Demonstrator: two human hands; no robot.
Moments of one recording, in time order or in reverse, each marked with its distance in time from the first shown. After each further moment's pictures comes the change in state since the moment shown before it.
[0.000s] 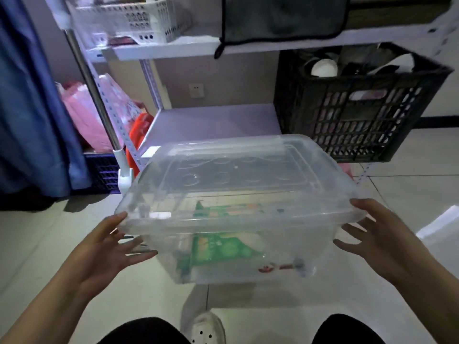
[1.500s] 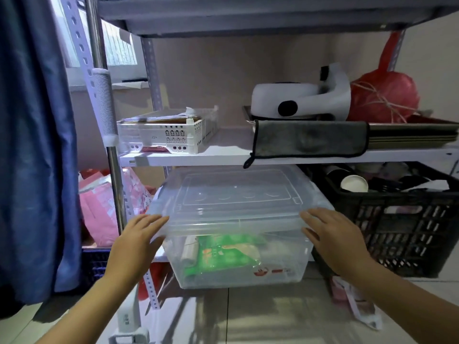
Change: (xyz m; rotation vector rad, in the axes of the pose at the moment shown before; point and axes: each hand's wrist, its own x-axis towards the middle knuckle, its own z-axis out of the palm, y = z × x) left_hand 0.193 0.153 0.039 1.591 0.409 1.098; right_hand 0.165 -0.094 0.183 -1.584 0.238 -1.469
